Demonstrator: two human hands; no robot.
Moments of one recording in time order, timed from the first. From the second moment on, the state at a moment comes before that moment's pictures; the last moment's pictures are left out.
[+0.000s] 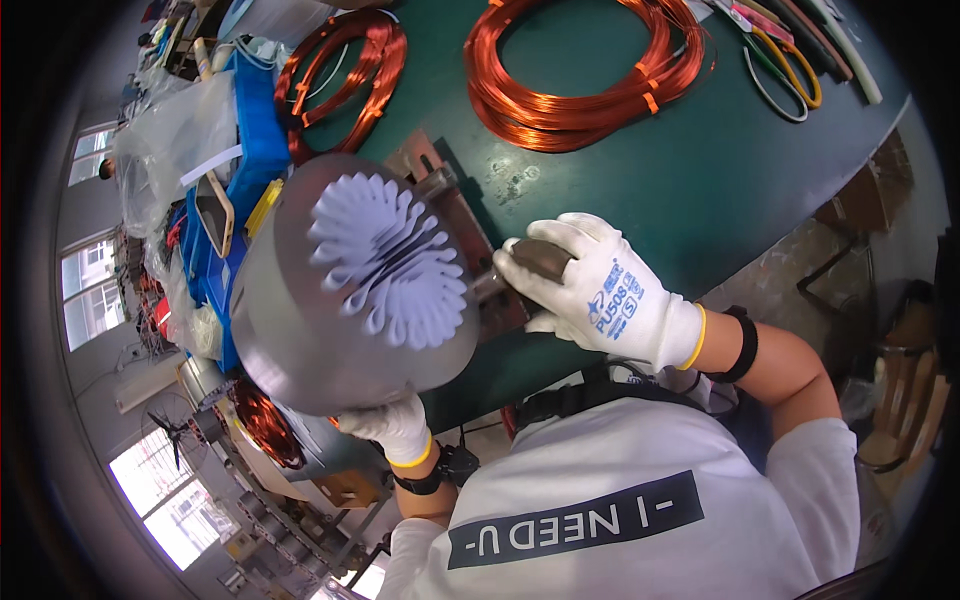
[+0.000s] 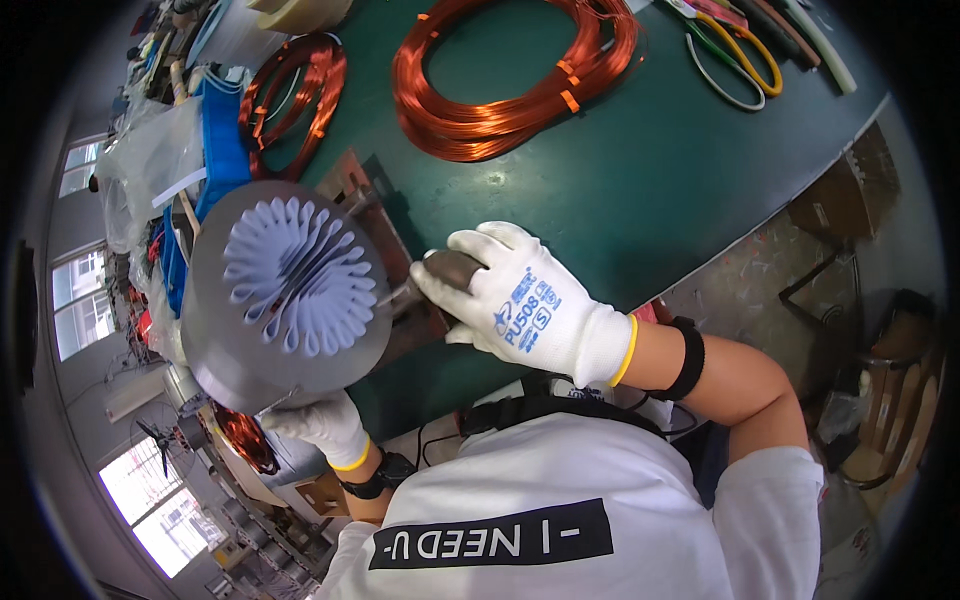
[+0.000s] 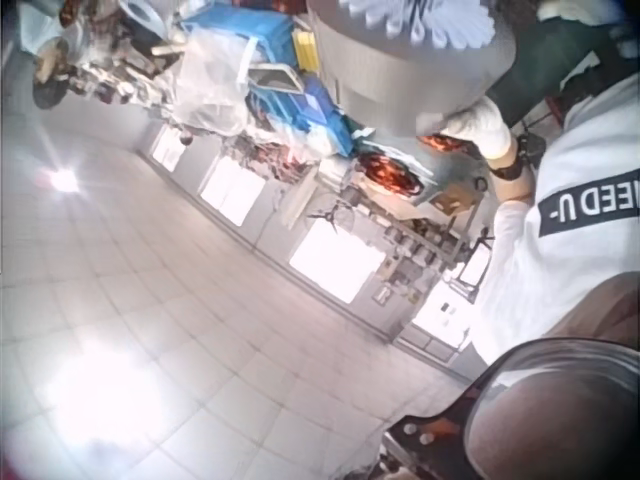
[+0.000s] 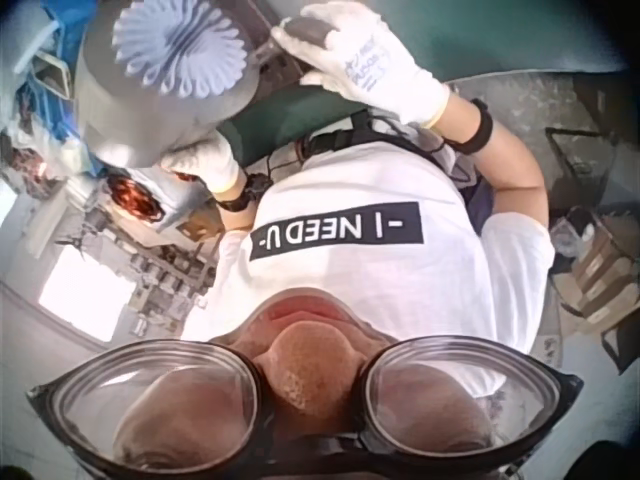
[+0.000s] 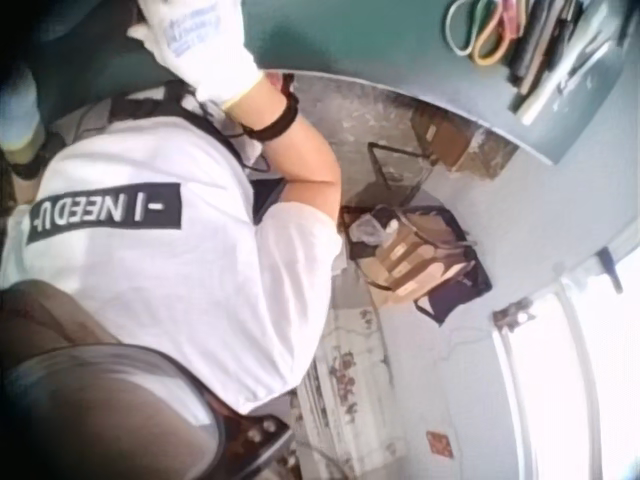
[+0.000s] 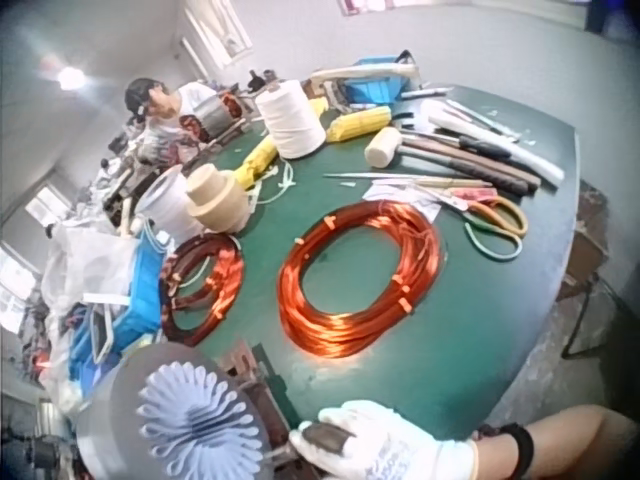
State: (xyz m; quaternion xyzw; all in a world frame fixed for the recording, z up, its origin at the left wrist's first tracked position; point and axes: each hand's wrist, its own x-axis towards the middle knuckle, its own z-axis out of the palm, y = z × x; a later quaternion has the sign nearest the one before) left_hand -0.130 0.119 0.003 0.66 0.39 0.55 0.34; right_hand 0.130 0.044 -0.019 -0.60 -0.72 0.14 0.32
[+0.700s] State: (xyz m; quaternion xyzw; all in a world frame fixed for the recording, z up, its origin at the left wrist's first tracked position) left_hand -0.186 0.099 -0.016 0.62 0.48 0.54 0.32; right_hand 0.124 0.053 -0.003 -0.56 -0.69 0.29 0.35
